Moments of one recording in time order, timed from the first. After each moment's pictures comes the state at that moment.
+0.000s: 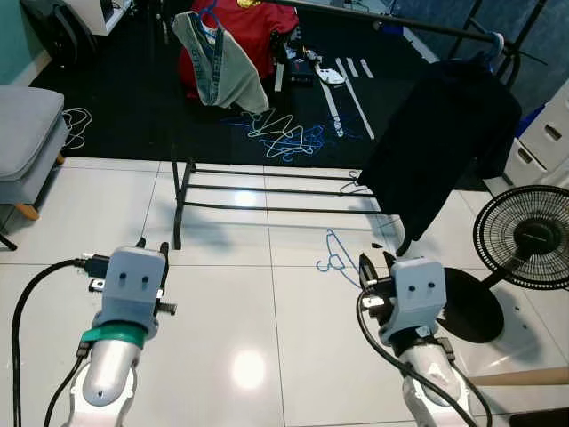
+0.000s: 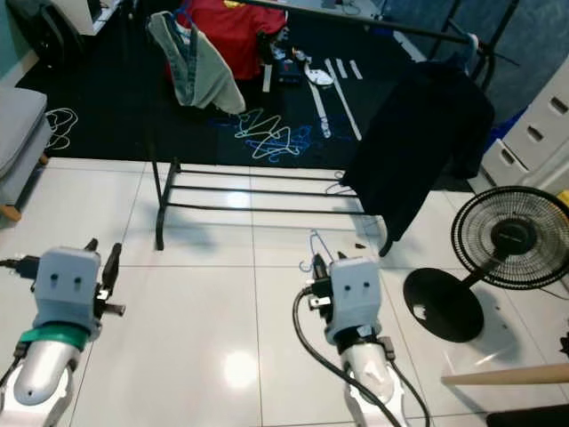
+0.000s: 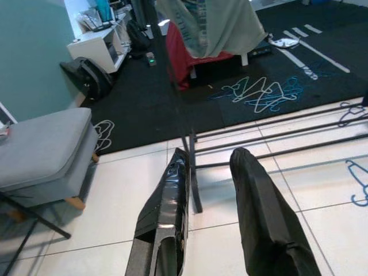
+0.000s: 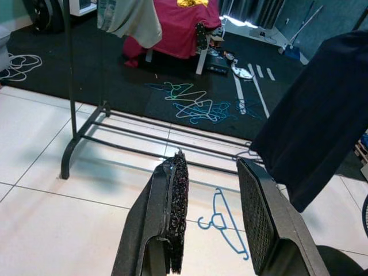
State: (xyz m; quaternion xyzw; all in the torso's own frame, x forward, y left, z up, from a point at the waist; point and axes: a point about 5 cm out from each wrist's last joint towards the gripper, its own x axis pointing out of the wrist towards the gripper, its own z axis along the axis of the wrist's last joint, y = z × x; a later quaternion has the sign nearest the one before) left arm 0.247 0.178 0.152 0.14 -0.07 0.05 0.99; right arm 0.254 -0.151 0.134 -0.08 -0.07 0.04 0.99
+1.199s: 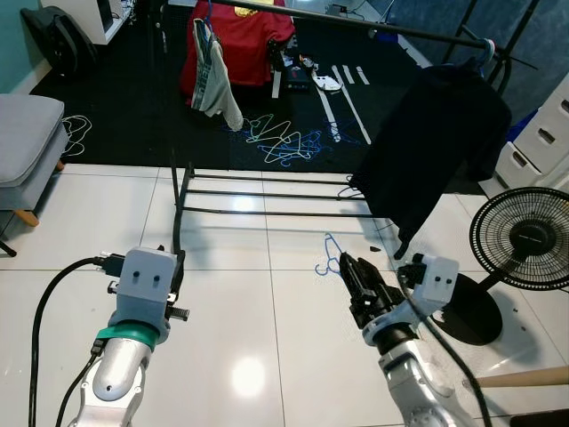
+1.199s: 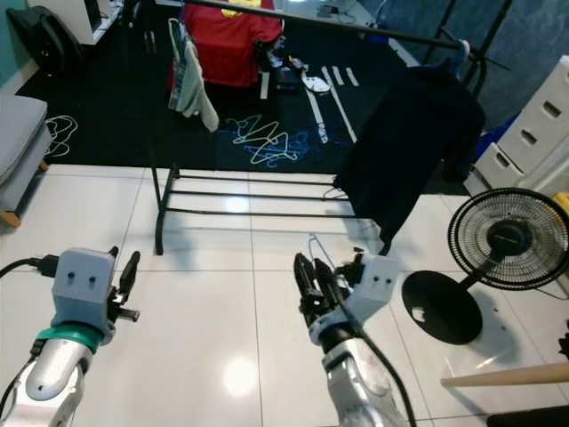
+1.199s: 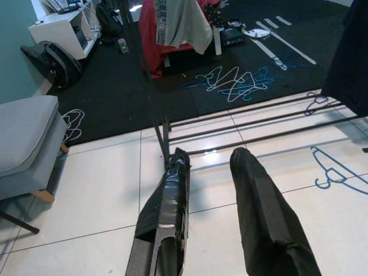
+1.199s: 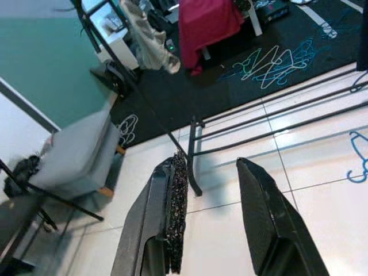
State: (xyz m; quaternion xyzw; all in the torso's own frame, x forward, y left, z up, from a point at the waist) left arm 0.248 0.172 0.138 0.12 -0.03 0.02 0.99; right arm 0.256 -0.140 0.134 0.28 -0.01 0.09 0.95
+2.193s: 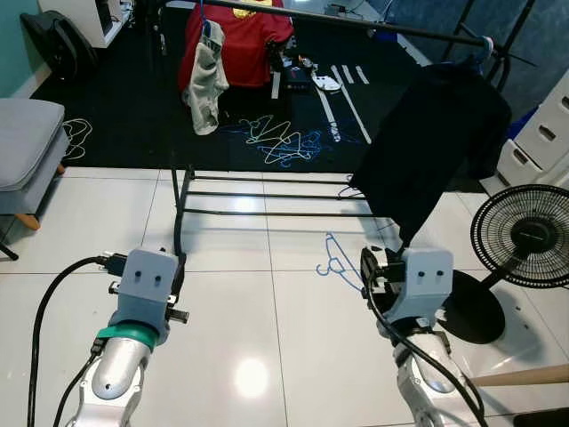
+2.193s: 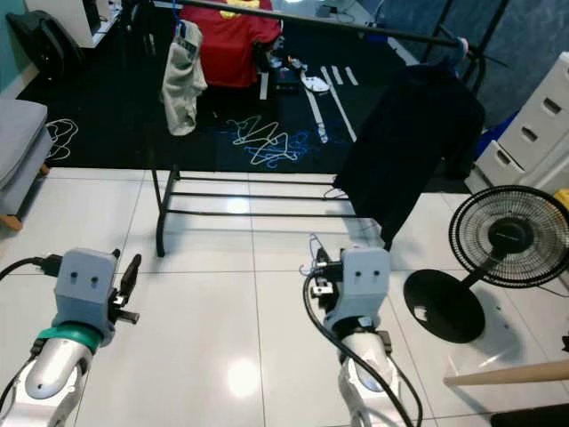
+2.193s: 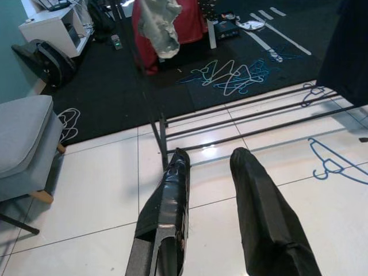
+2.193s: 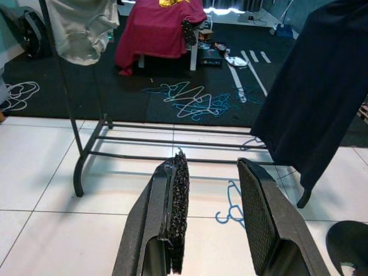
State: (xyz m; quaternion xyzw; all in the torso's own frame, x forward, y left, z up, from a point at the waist) left arm 0.249 0.172 0.136 0.12 -0.02 0.00 0.99; right arm 0.262 -0.153 0.138 -0.01 -0.05 0.01 1.00
